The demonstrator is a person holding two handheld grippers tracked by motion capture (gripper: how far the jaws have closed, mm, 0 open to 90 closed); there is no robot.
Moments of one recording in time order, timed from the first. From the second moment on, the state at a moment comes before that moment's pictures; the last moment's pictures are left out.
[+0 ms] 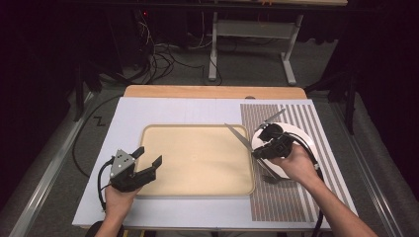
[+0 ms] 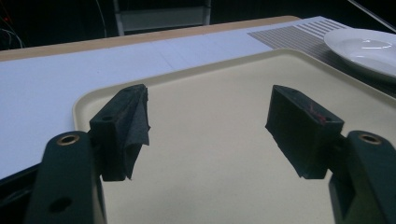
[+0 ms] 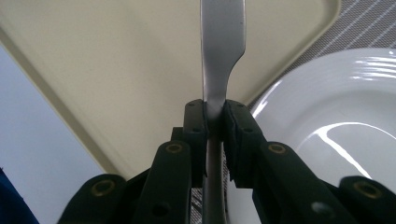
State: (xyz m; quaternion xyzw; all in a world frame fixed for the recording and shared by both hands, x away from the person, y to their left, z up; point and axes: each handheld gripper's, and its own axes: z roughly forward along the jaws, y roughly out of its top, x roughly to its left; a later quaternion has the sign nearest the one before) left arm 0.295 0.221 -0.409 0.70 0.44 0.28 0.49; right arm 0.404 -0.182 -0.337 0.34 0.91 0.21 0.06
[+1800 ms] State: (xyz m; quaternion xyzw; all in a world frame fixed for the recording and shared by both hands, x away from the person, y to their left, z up) left arm 0.294 0.221 -0.409 0.70 0.44 0.28 0.49; right arm 0.423 -0.107 -0.390 0.33 0.93 0.19 0.02
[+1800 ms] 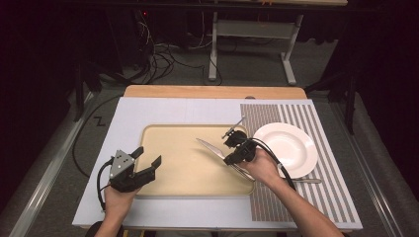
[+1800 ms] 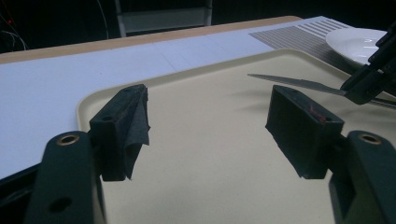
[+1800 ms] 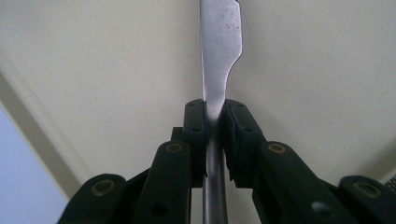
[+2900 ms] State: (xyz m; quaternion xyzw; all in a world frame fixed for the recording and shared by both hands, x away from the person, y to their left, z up) left arm 0.294 0.221 -0.409 0.70 0.44 0.28 0.49; right arm 0.417 -0.097 -0.410 0.32 0.93 0.19 0.06
